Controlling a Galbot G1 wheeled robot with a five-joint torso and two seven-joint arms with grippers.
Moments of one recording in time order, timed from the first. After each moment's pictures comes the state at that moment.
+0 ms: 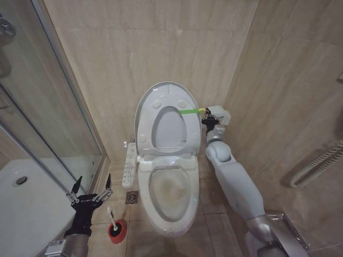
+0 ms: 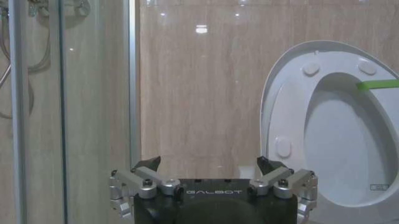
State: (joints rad) left arm 1.72 -1.41 -0.64 -2.27 -0.19 -0.12 -0.09; right arm -0.48 1.31 0.26 1.33 0.32 0.00 0.28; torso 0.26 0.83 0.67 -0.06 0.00
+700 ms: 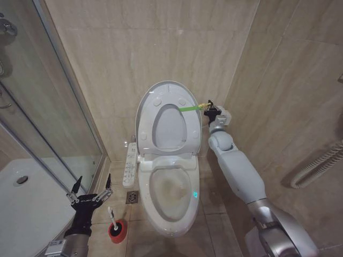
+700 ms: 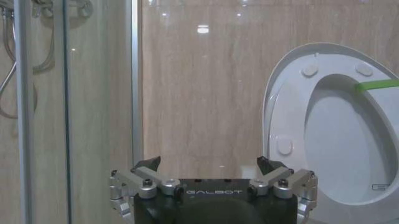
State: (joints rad) left arm 1.72 -1.41 -0.64 -2.27 -0.19 -0.12 -0.09; right arm -0.39 1.24 0.22 1.26 0.33 0.00 0.28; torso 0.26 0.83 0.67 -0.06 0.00
